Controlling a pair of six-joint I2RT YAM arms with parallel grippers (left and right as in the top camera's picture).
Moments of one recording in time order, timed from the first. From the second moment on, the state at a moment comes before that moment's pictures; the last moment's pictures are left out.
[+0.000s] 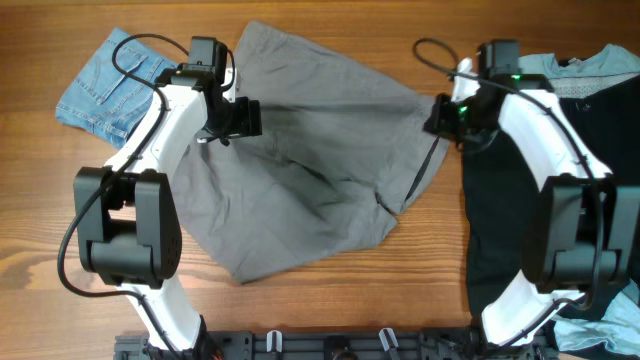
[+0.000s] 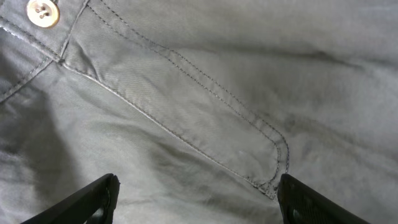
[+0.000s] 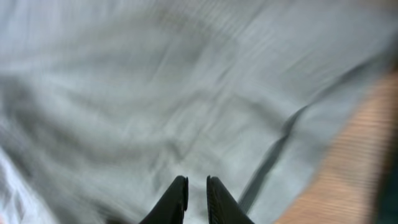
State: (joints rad) left arm -0.12 1.96 1.46 -0.82 0.12 -0.20; right arm 0.01 1.90 1.37 -0.81 -0.39 0.20
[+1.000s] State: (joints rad) left arm -0.13 1.96 1.46 -0.82 0.19 -0.15; right arm 0.04 1.82 1.10 -0.74 -0.36 0.25
